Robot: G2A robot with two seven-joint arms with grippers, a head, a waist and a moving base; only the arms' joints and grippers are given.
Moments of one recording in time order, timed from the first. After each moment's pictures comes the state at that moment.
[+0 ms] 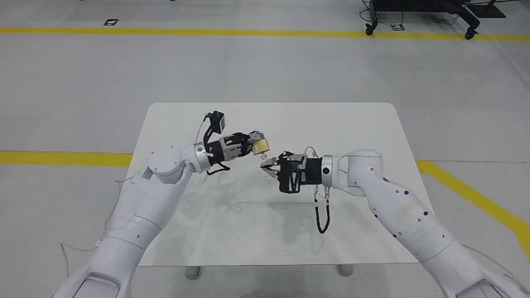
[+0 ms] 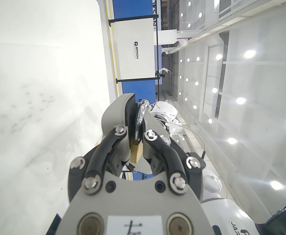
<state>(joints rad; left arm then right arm) 0.95 -1.24 -1.05 -1.12 -0.45 -0.12 -0.93 -1.06 -1.09 0.91 -1.53 -1.63 -0.78 -0.21</state>
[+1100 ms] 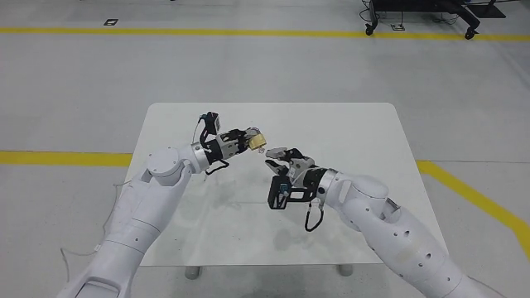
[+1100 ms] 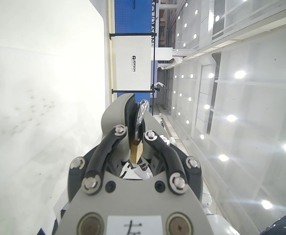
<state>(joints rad) 0.97 -1.24 -1.08 -1.14 -0.49 -0.04 -0.85 -1.27 -1.07 0.95 -1.80 -2.04 -0.40 -0.04</state>
